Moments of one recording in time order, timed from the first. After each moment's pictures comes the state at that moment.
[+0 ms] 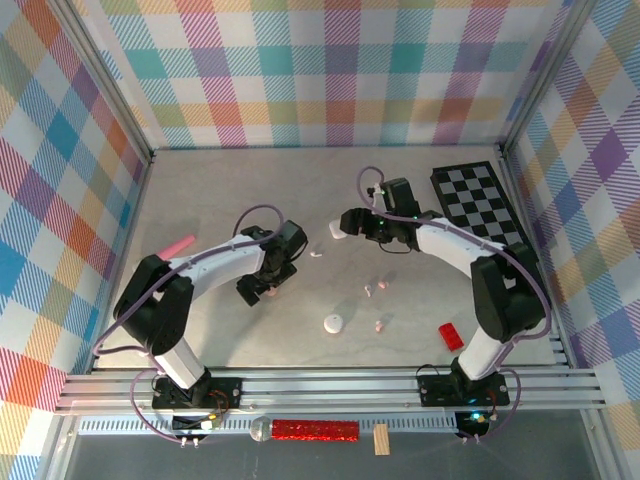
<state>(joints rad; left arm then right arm) -0.66 1.67 1.08 -0.92 -0.24 -1.40 0.44 1.68 1.08 -0.19 -0.39 0.57</state>
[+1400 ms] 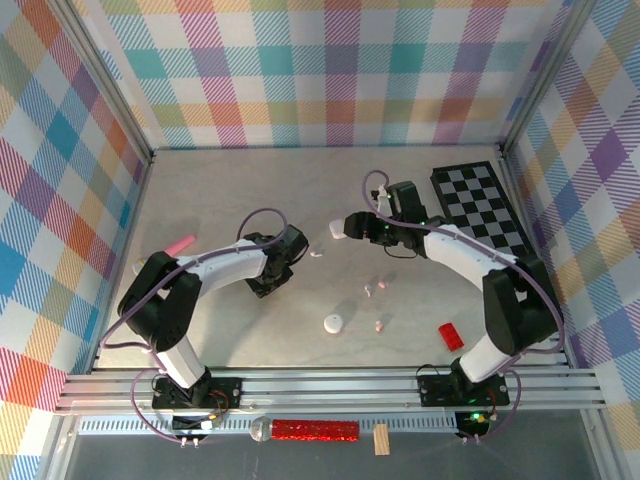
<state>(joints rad) -0.66 1.68 1.03 -0.79 -0.31 -1.29 0.44 1.58 1.02 -0.20 -0.40 0.55</state>
